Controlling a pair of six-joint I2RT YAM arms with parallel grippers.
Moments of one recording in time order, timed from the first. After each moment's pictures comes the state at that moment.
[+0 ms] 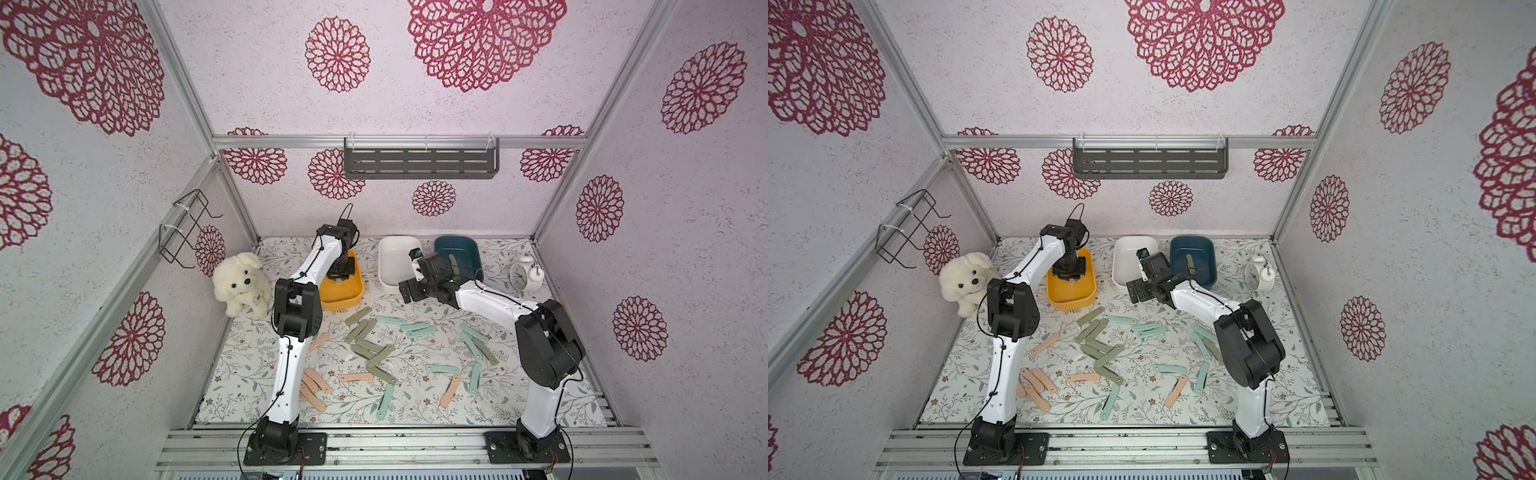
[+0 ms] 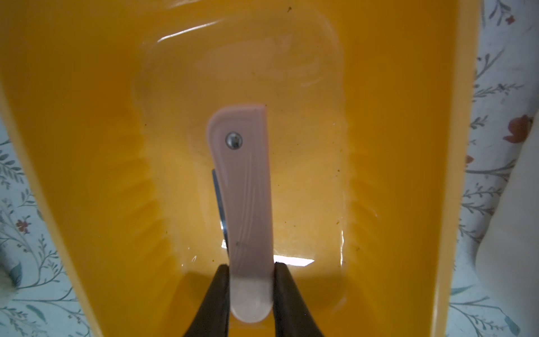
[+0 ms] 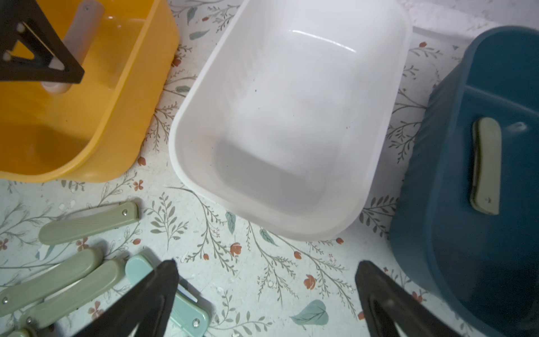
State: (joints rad) left arm -0.24 2.47 2.33 -1.28 -0.18 -0.32; right arm 0.60 1.87 1.34 -0.28 0.07 0.14
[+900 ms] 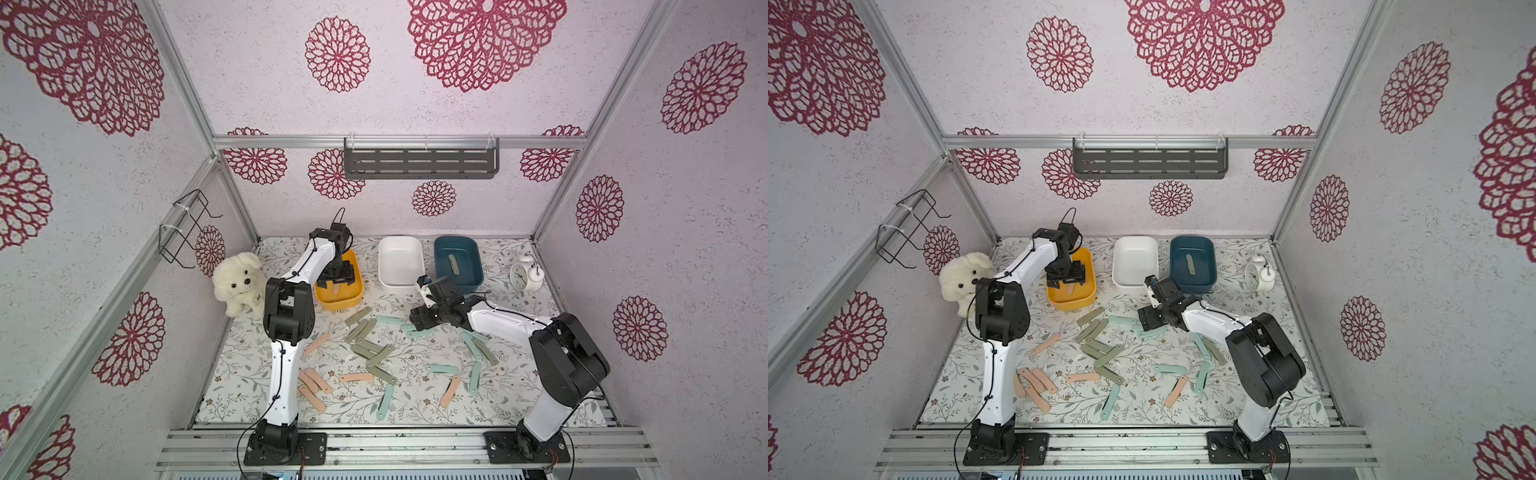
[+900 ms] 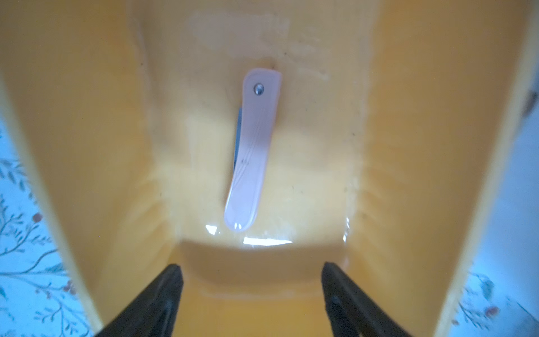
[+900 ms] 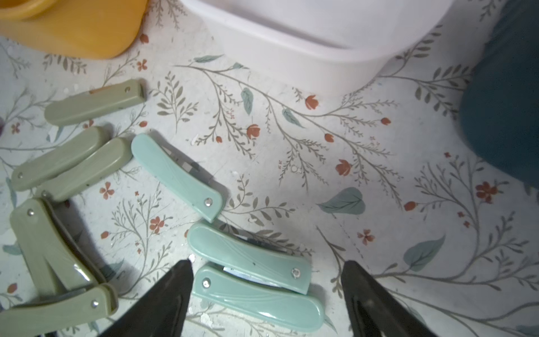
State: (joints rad) left arm -0.22 2.26 2.06 -1.19 -0.08 -0.39; right arm 0.63 1.71 1.05 -0.26 -0.05 0.17
